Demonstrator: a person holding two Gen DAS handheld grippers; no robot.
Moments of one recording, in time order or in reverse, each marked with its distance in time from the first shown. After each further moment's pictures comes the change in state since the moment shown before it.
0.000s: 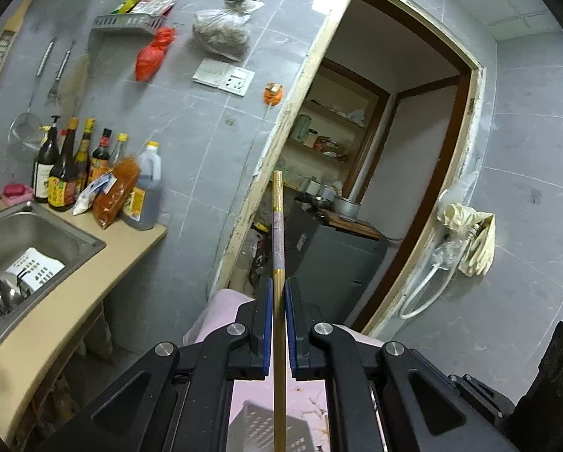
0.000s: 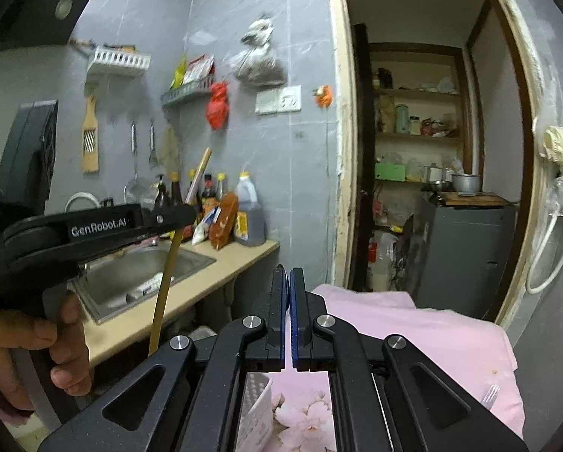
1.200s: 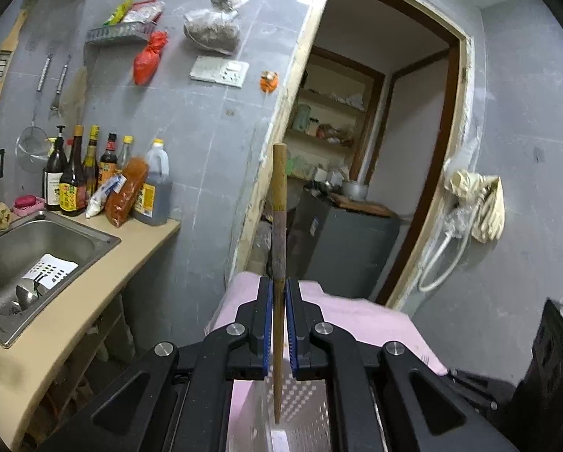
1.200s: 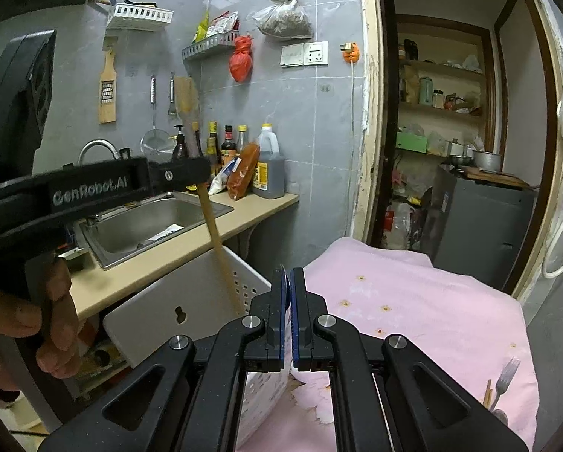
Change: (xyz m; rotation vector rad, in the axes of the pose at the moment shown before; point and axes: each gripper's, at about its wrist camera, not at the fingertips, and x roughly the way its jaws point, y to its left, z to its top) left arm -0.013 -0.003 -0.038 0.116 0.030 0.040; right arm 0.008 0.008 -0.047 -0.042 0.130 0.075
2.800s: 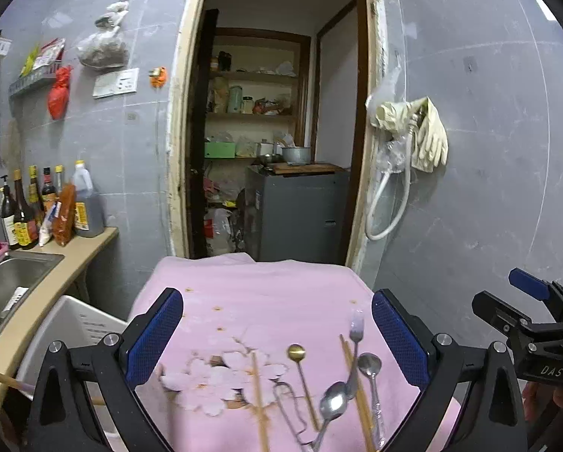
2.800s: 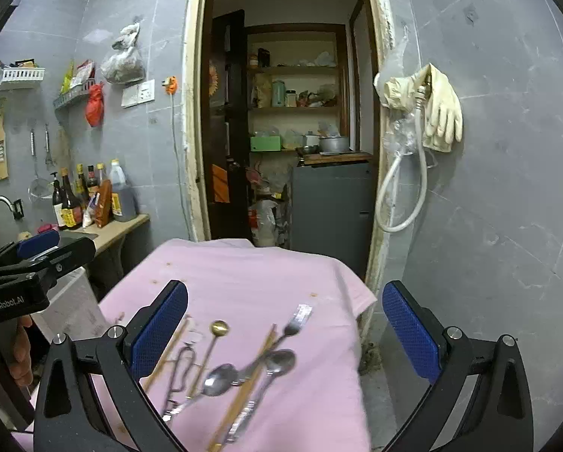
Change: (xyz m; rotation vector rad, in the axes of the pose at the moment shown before) left arm 0.002 -0.193 -0.064 0.243 0.067 -0.070; right arm -0.177 -0.209 -0.057 0.223 -0.055 -0.466
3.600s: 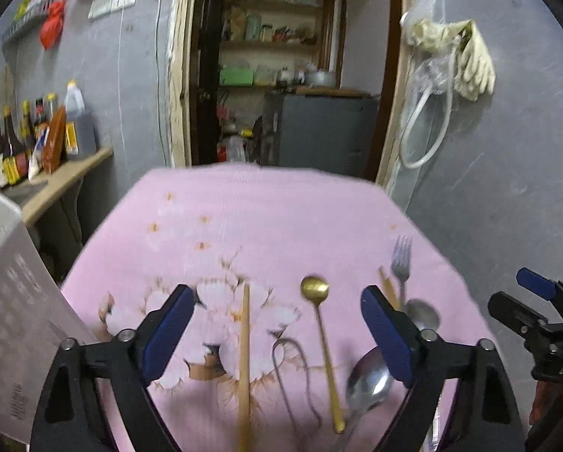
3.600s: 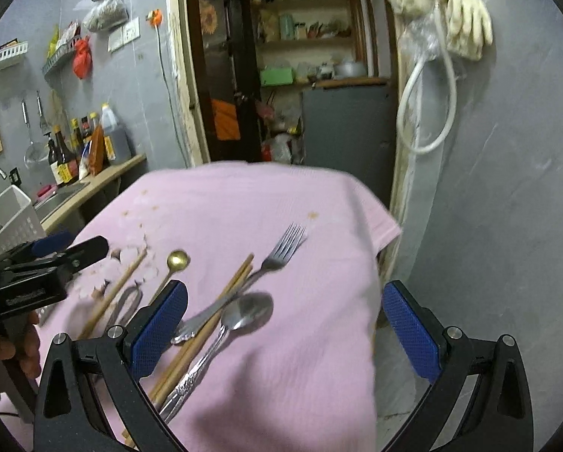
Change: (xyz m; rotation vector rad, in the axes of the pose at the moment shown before) left arm 0.118 -0.001 -0.086 -0.056 0.272 0.084; right arm 0.128 -0.033 -0.096 0.047 0.262 0.134
